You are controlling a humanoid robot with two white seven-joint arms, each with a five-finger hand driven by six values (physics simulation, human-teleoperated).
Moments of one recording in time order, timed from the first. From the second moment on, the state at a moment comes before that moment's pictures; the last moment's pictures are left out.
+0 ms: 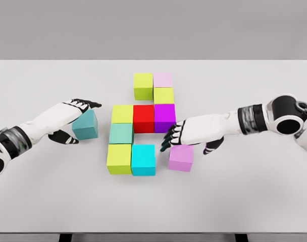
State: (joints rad) left arm -0.34 0.92 -0.68 -1.76 -0.29 -0.03 -0.16; right arm -0.89 -0.78 1.10 -1.58 0.22 -0.61 0.61
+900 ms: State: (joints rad) left arm -0.35 0.88 -0.72 -1.74 -0.30 0.08 -0.16; right arm -0.82 -0.82 0.98 -1.41 0.21 -0.61 0.61
